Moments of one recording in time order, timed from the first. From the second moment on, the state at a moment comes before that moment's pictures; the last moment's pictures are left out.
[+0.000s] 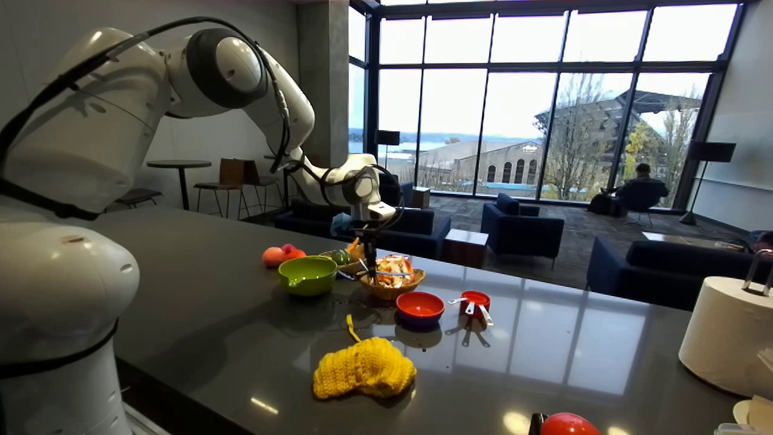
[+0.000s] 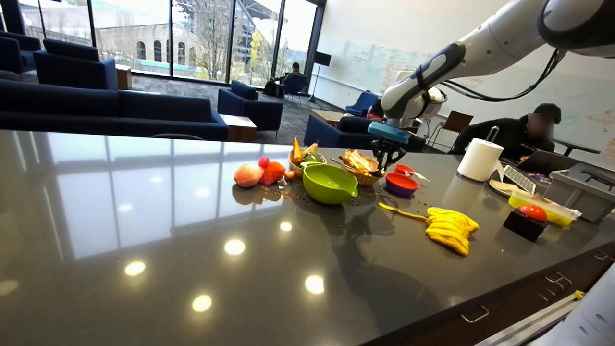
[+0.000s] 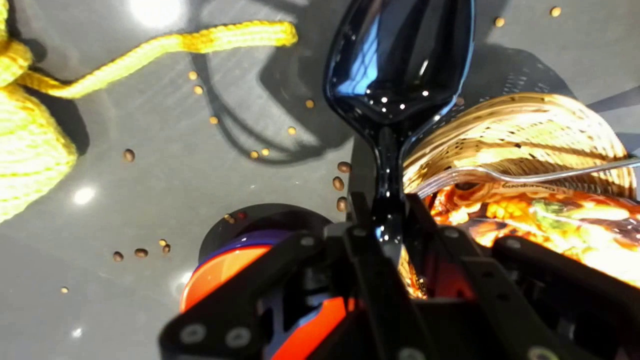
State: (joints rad) arm 0.09 0.52 -0.22 -1.80 -0.01 2.38 0.94
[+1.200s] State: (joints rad) arm 0.05 0.71 -0.21 -1.54 -0.08 2.38 0.73
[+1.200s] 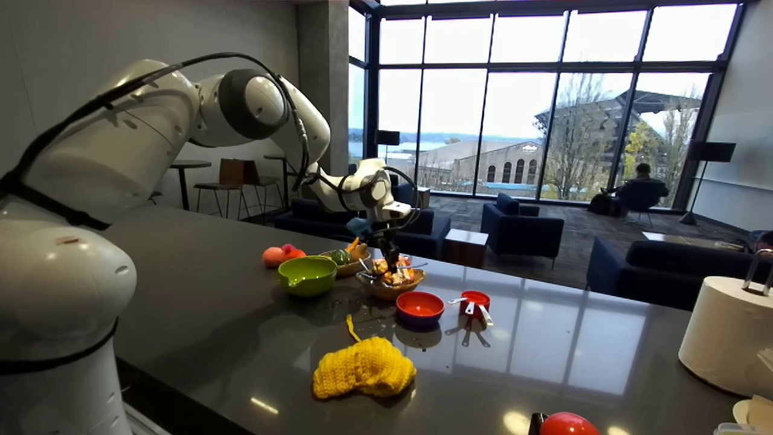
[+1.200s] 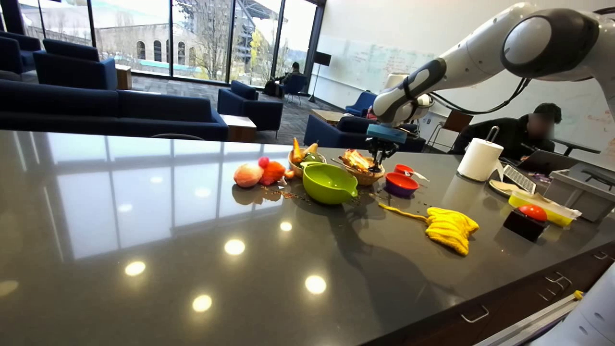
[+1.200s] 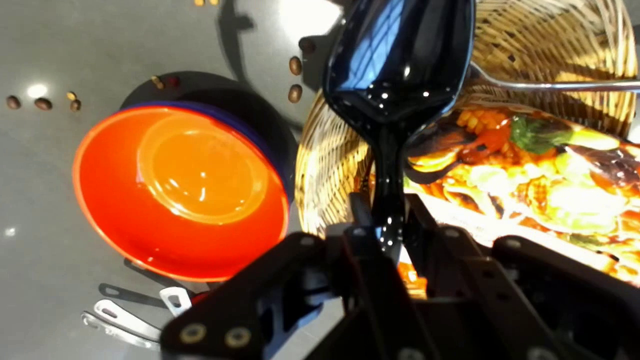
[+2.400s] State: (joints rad) arm 0.00 0.85 -0.20 -1.36 -0.07 2.38 0.62
